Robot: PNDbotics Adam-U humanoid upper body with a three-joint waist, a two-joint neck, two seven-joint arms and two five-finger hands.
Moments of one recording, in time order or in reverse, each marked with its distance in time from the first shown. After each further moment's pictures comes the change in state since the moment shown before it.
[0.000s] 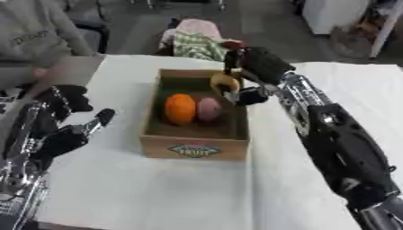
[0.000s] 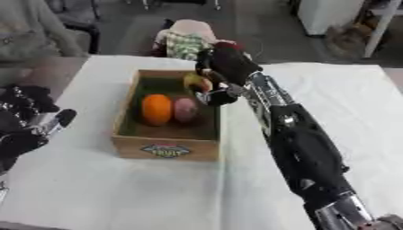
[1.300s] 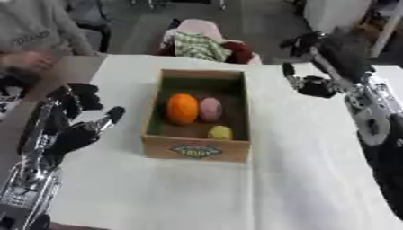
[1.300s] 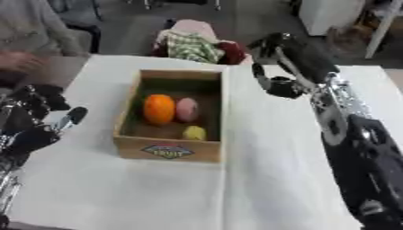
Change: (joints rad) left arm 0.022 0.000 0.016 0.000 -0.007 -0.002 0.017; right arm 0.237 -0.216 -0.114 -0.358 -0.360 0.046 -0.070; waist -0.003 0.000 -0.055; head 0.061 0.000
